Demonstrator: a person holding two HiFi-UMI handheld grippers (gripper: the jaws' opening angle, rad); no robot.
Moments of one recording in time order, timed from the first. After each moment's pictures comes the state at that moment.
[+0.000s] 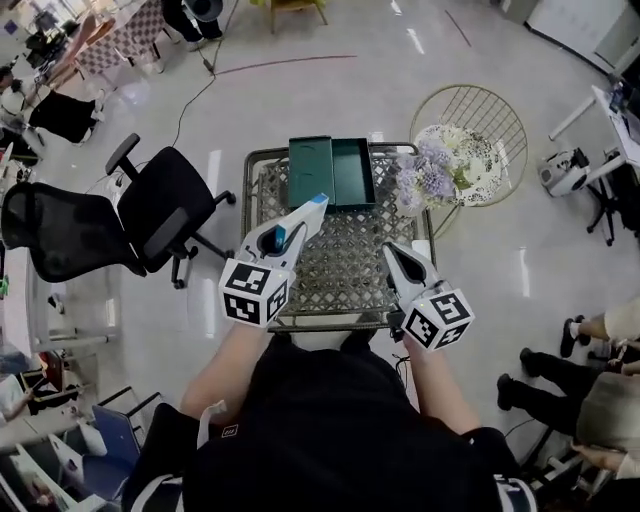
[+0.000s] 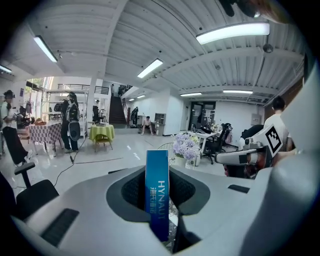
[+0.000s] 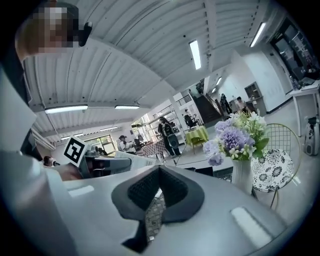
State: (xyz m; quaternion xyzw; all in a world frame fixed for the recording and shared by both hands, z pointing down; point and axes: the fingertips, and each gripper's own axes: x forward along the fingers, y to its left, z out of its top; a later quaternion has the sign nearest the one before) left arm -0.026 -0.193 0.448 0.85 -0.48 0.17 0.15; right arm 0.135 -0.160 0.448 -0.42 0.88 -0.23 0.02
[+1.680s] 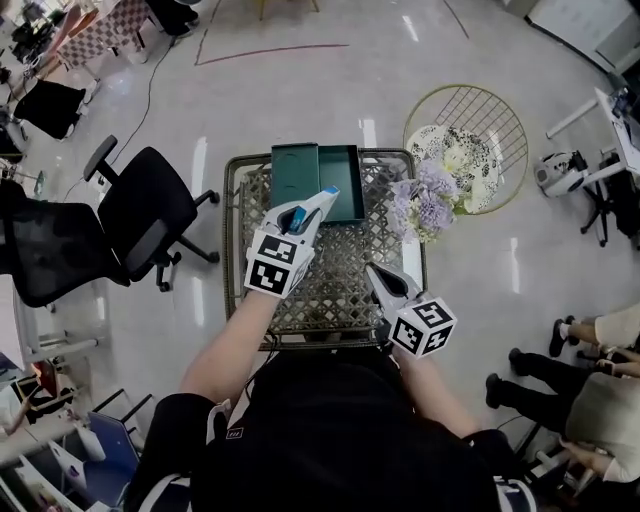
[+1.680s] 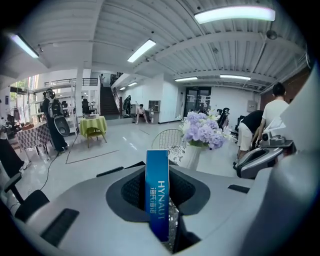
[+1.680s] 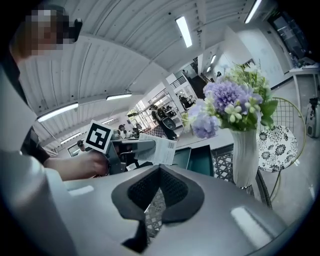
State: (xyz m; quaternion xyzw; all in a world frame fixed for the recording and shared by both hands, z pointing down) left arm 0.012 -0.300 0.527 0.85 -0.44 0.25 0.16; right arm 0.124 -0.196 0.526 -0.39 0.86 -0.32 -0.04
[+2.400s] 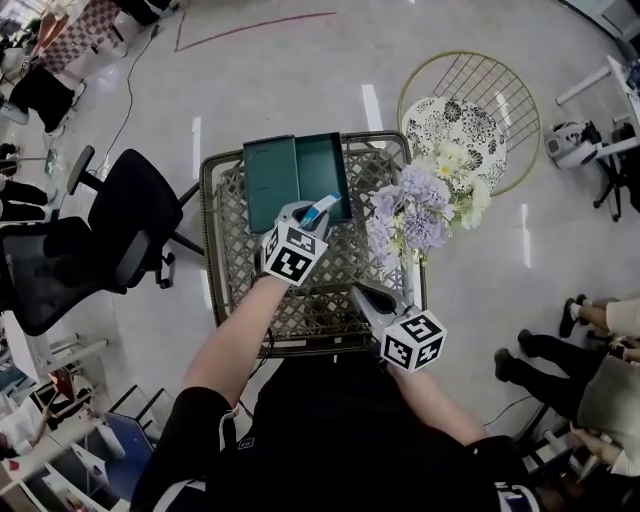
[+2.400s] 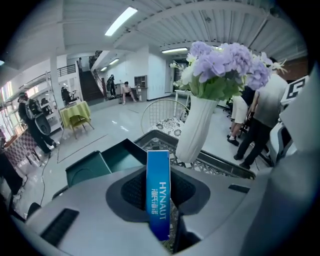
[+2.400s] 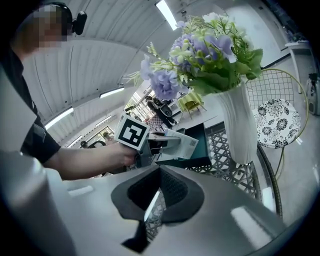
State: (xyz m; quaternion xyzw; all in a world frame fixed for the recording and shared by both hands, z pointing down) left arm 0.073 -0.336 0.663 0.83 -0.36 0.39 0.17; right arm 0.136 -0.189 0.598 -0.35 0.84 -0.41 -0.07
